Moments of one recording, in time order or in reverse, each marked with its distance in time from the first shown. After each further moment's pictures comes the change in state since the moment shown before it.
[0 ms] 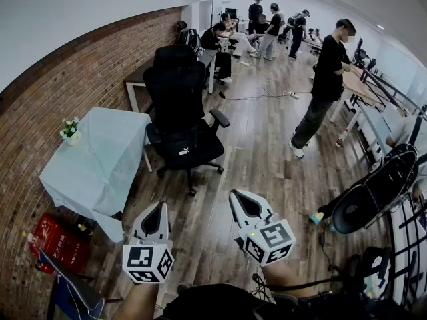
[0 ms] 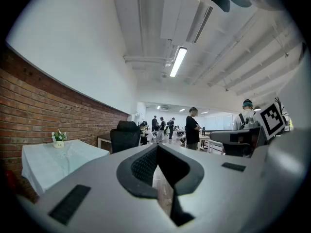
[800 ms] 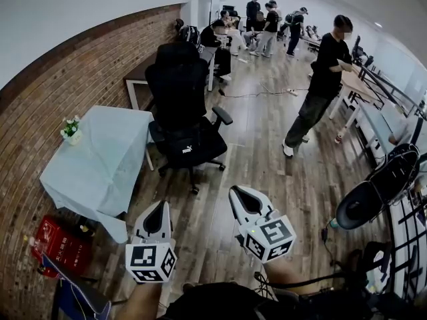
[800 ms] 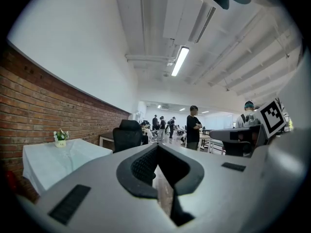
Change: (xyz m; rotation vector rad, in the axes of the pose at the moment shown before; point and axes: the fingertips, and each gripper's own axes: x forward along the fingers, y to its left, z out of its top) left arm -0.004 0.036 -0.005 -0.005 0.011 0.000; right arm 0.027 0.028 -0.004 -0.020 0.013 -0.005
